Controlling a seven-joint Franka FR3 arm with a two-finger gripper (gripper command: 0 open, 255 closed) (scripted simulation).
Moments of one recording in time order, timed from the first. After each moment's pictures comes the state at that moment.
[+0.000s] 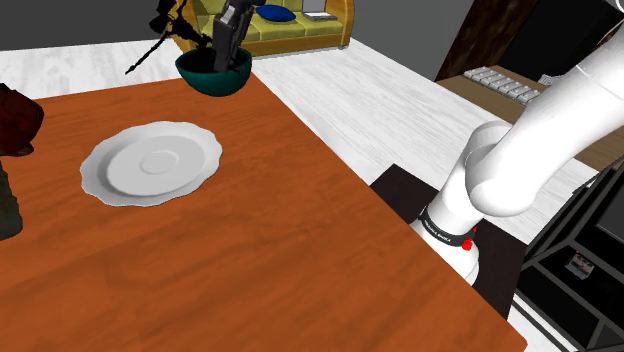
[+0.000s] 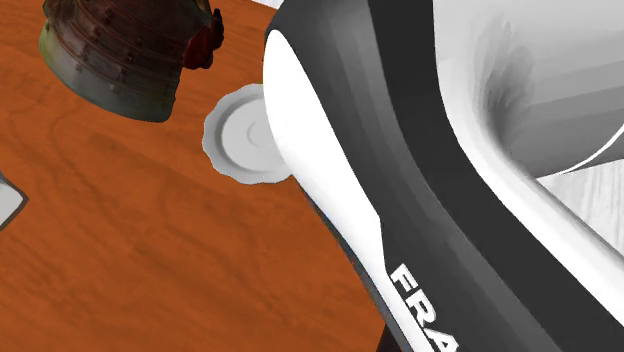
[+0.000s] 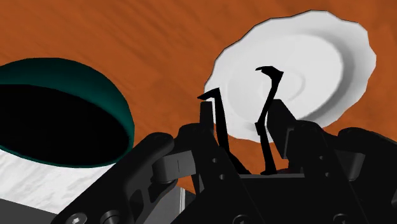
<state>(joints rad) 0.29 -0.24 0.23 -2.00 0.15 2.10 -0.19</state>
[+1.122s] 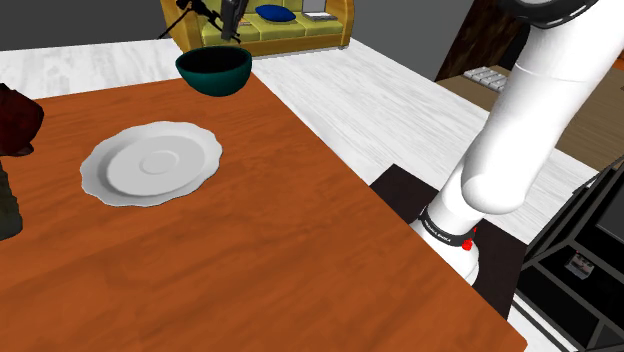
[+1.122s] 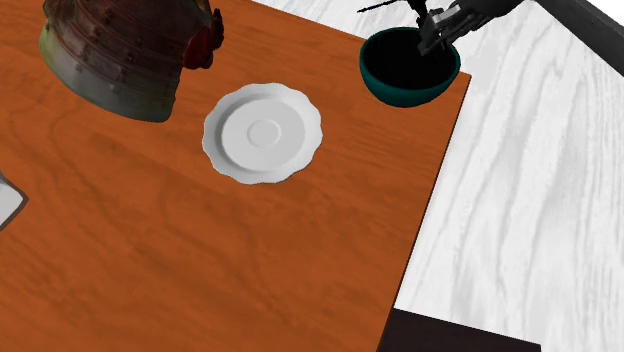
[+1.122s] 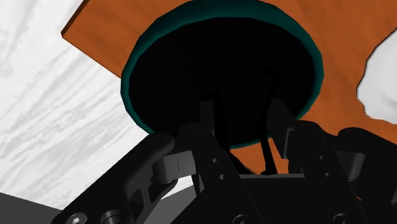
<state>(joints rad) 0.15 0.15 0.07 -1.60 0.18 2.03 -0.50</state>
